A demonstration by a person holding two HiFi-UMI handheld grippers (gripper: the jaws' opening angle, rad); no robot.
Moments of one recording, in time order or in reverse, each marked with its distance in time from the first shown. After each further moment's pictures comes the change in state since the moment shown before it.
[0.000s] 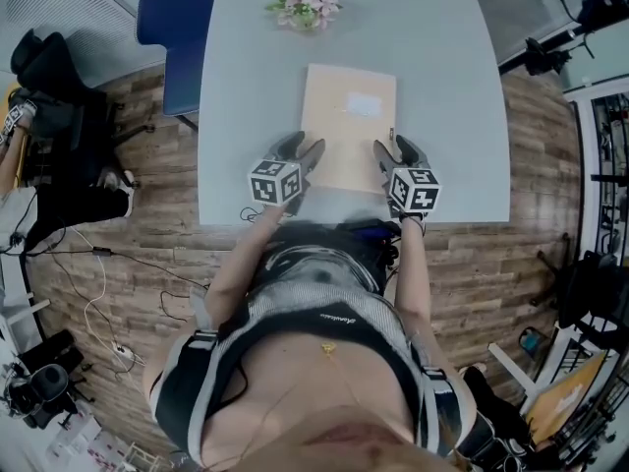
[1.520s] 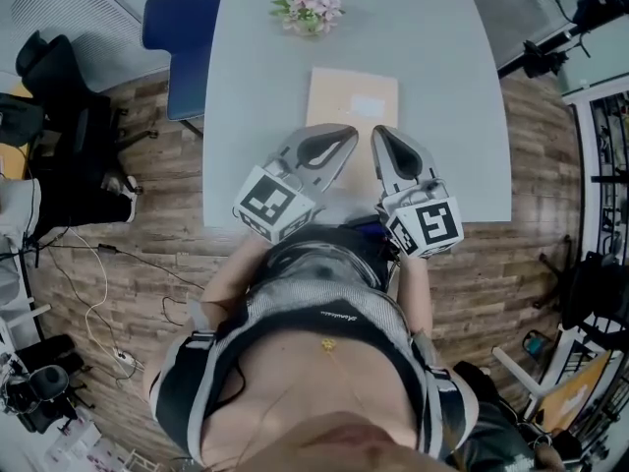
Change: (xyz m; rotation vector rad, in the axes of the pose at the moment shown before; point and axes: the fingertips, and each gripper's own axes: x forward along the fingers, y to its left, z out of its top) left arm -0.101 -0.177 0.163 0.409 -0.346 -0.345; right arm -0.129 0.150 0.182 -0.237 -0.486 0.189
